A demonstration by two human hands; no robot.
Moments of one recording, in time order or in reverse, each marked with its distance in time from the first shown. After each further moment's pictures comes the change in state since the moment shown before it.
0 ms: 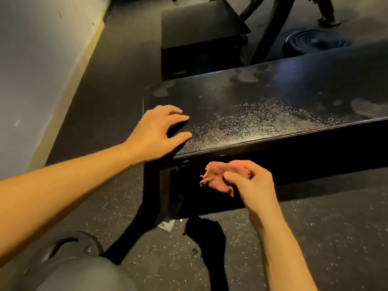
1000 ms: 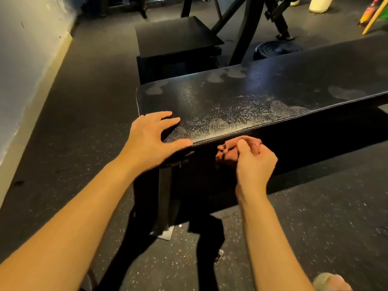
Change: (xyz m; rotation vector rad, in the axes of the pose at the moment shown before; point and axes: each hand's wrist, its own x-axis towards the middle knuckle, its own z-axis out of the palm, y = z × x) left_hand -0.040 -0.016 0.011 -0.166 0.044 -0.090; right_hand -0.008 -0.009 0.057 0.318 0.405 -0.224
